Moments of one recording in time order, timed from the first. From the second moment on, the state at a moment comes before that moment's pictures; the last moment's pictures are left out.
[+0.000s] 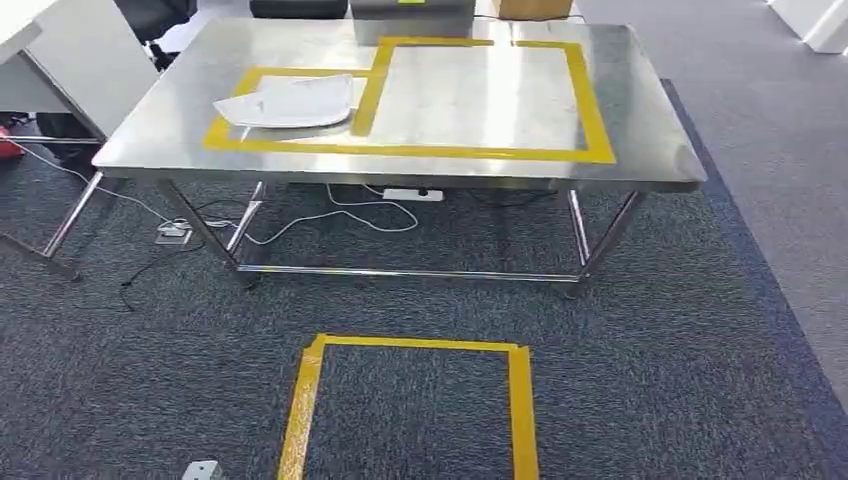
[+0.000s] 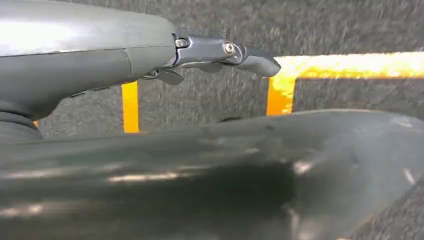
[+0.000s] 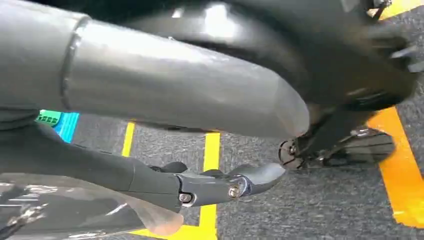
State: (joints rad) left arm 0.00 -0.06 0.16 -0.20 -0.09 0.08 -0.15; right arm -0.02 0.09 0.51 -0.09 -0.65 -0.21 -0.02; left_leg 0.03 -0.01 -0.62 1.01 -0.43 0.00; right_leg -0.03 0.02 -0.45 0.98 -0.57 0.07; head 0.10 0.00
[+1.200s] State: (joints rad) left arm -0.01 -0.09 0.14 -0.19 -0.11 0.13 -0.14; right arm -0.01 0.07 0.50 -0.11 -0.74 -0.18 -0.01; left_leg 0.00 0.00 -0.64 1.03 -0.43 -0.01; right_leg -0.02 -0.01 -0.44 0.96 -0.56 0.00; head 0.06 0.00
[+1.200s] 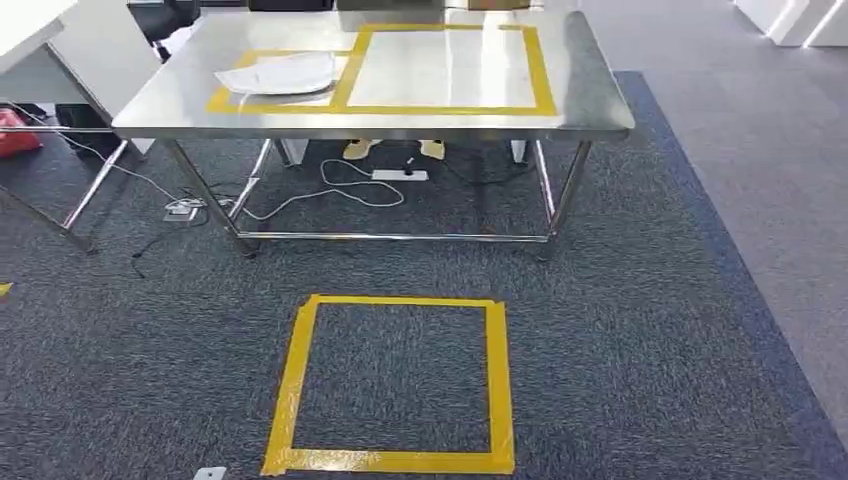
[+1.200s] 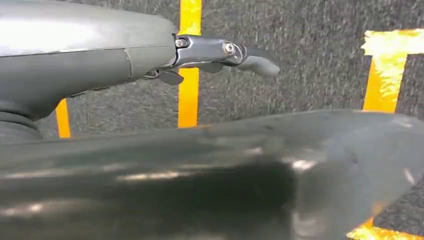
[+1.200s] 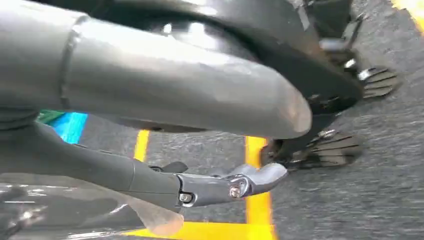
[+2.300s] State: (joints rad) left arm -0.01 -0.11 0.14 -0.18 -0.11 0.17 -0.15; right arm 0.00 0.05 0.46 -0.11 -0.78 -0.14 -0.03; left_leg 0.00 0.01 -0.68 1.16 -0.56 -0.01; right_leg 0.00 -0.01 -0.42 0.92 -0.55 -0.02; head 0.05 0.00
